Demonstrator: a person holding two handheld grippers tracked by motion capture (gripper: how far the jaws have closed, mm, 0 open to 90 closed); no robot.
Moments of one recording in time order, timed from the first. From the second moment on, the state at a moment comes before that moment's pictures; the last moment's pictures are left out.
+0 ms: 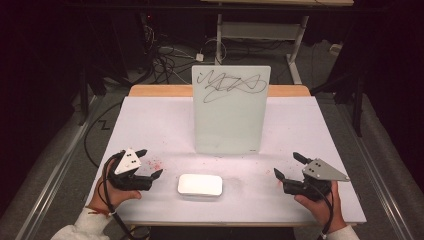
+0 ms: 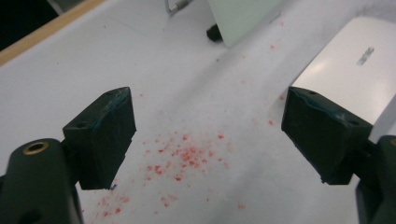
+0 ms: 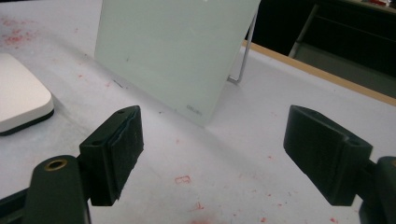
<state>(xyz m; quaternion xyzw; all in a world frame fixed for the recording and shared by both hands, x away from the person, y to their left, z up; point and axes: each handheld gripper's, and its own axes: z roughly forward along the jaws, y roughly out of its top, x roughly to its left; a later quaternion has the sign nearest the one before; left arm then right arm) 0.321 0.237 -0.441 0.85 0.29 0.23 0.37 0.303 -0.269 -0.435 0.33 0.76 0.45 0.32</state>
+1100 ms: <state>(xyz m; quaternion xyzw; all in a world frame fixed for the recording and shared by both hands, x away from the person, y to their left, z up) 0.350 0.102 -0.449 0.97 0.08 0.05 0.22 0.319 -0.256 -0.451 0.33 0.82 0.40 0.26</state>
